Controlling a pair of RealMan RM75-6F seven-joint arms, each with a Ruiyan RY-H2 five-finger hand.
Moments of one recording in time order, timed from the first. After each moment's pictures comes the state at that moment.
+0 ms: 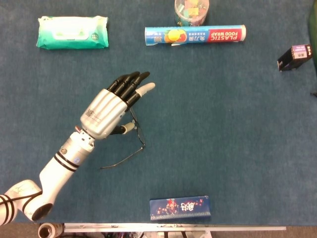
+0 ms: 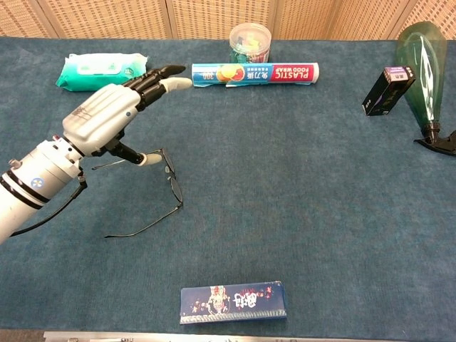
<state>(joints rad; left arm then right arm) -0.53 -1.62 -0.06 -1.38 1.71 1.25 -0.06 0.05 -1.12 0.11 -1.65 -1.41 1.51 -0.07</state>
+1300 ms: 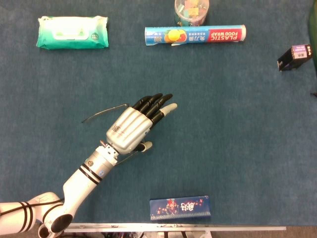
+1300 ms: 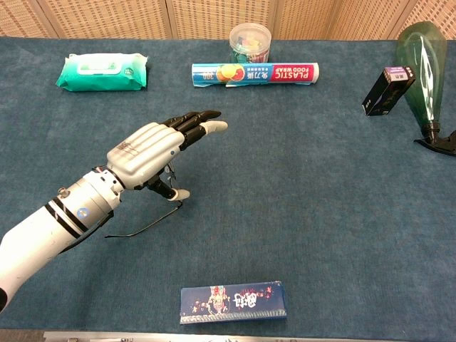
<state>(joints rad) -0.56 -1.72 -0.01 -1.46 1.58 1.14 0.15 0.04 -1.11 0.12 -1.65 -1.42 1.53 -0.06</state>
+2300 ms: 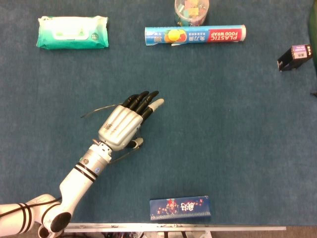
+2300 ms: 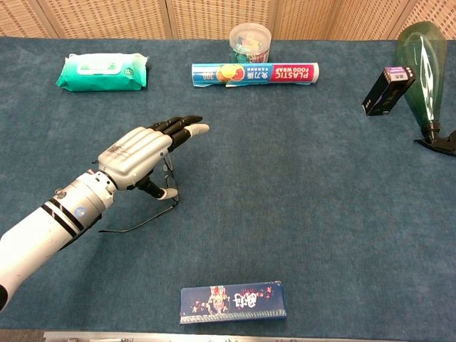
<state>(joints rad) -0.53 -1.72 -0.01 -1.43 1.49 1.12 0.22 0.04 -1.12 0.11 -1.64 -1.42 1.52 -0.04</state>
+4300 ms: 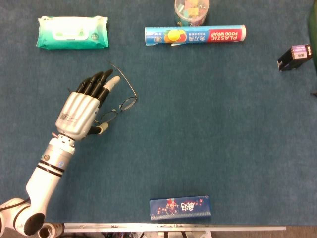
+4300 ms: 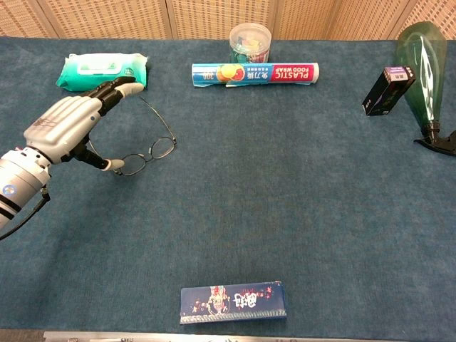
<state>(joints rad) -0.44 -1.54 -0.05 -1.53 1.47 1.22 0.14 0.05 -1.13 0.11 -1.64 -1.42 1.51 -0.04</state>
